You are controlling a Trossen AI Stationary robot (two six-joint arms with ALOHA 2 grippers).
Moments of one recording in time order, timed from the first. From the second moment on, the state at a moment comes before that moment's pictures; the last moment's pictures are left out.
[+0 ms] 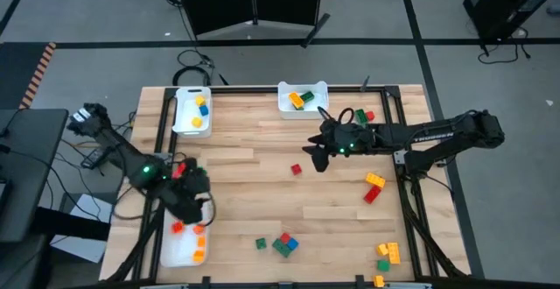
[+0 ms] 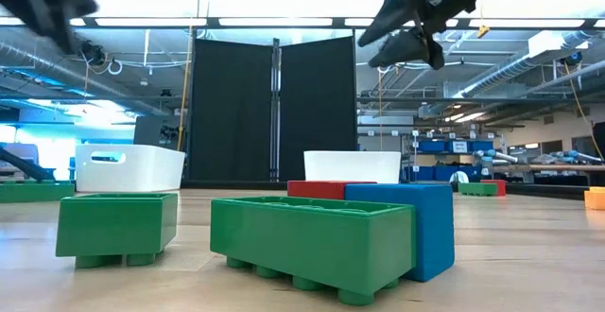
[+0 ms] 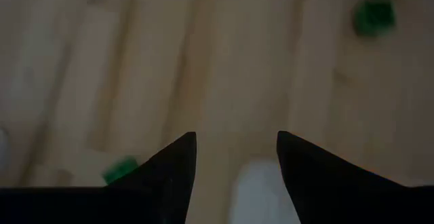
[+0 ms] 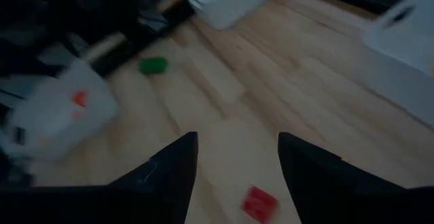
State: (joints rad) left arm -0.70 1.11 0.96 -1.07 -0.40 -0.84; right arm 0.01 1.24 0.87 -0.20 0.24 0.61
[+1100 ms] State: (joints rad) left arm -0.09 0.91 0.65 -0.40 -0.16 -0.09; right arm 0.64 1.61 1.46 -1.56 0.11 1.92
